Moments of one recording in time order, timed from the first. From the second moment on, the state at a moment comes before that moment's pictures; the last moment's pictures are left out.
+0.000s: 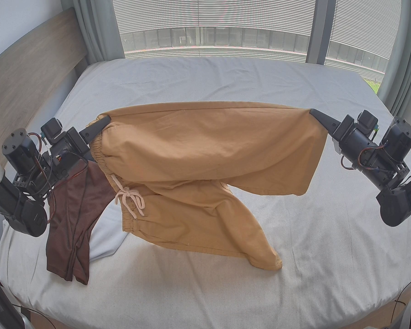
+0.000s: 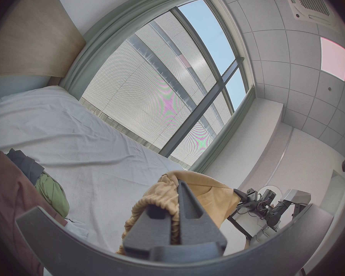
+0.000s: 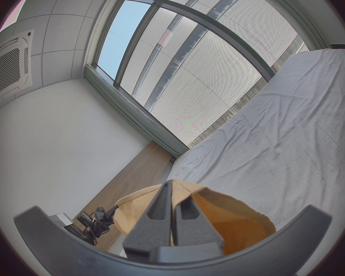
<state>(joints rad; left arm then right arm) -0.02 1.93 -0.71 -1.54 -0.61 -0.71 0.21 1.85 -0.73 -1.38 0.38 0.76</state>
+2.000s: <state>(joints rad) -0.07 2.49 -1.48 -1.35 -0.46 -0.72 0.14 2.49 -1.45 -1.27 0.39 0.76</state>
